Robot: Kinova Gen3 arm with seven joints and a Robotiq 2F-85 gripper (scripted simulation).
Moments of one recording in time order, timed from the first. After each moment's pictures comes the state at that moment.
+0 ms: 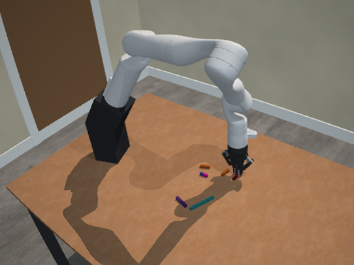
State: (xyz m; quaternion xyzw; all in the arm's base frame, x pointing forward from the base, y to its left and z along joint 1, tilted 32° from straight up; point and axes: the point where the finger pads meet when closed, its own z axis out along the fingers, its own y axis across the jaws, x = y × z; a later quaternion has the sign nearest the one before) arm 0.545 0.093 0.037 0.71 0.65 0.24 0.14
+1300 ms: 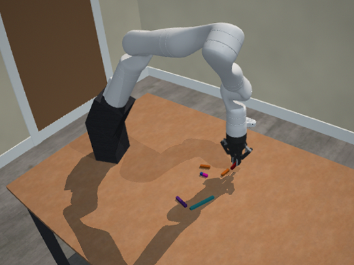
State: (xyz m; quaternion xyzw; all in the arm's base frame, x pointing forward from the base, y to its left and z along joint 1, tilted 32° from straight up) arm 0.513 0.096 0.070 0.71 0.65 0.24 0.12
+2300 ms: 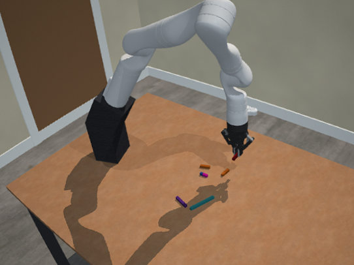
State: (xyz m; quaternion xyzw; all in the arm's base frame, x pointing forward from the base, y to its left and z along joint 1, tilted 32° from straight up) arm 0.493 0.082 0.121 0.71 0.65 0.24 0.14
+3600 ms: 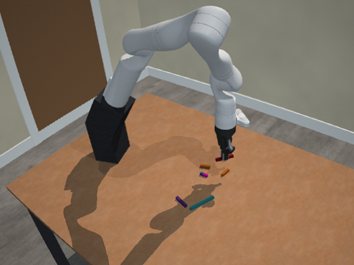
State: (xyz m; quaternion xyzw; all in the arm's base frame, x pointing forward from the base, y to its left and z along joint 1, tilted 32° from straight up) arm 0.465 0.053 0.090 0.88 0.39 0.25 0.06
